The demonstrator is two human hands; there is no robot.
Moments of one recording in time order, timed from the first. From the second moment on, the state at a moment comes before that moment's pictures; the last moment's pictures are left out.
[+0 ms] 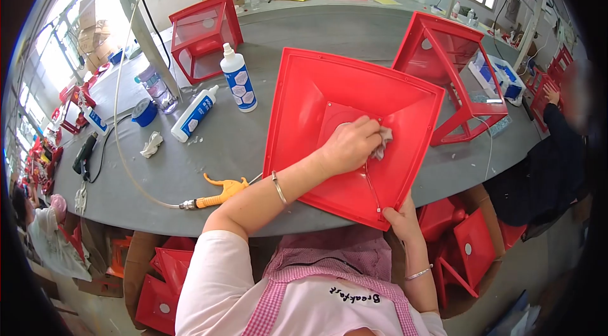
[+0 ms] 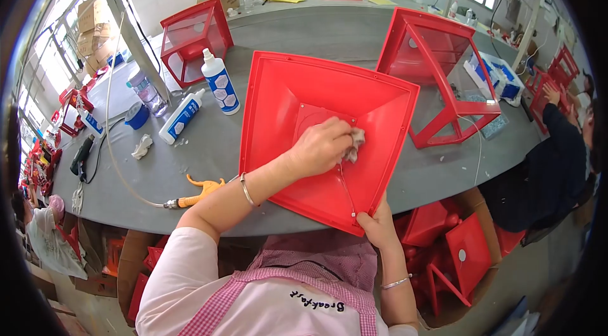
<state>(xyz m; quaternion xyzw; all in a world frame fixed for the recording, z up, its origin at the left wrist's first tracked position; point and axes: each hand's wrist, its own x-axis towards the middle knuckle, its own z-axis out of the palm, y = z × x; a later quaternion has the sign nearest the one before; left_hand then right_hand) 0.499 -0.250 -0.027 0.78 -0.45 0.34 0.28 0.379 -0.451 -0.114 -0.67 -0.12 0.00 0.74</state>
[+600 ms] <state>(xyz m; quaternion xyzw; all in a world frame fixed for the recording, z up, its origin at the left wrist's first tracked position) 0.477 -0.183 -0.061 0.87 -0.29 0.32 0.24 0.380 -0.445 -0.122 -0.67 -0.13 -0.02 0.73</state>
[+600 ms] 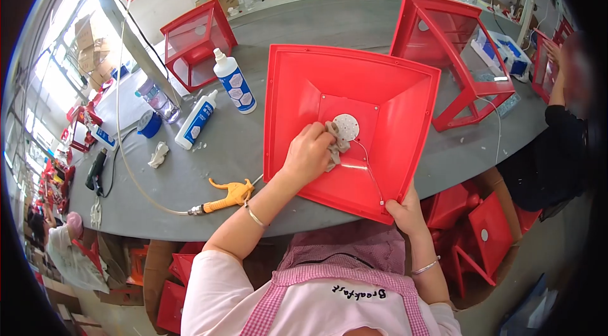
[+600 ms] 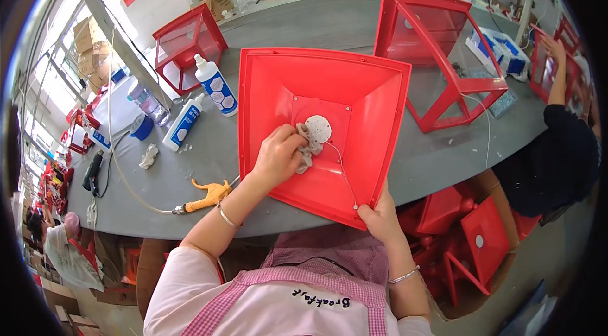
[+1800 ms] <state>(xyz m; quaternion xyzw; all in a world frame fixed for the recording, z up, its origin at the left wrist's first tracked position) 0.530 -0.196 -0.024 0.84 -0.28 0.42 0.20 0.379 -0.440 -0.114 -0.67 -0.11 -0.03 0.73</state>
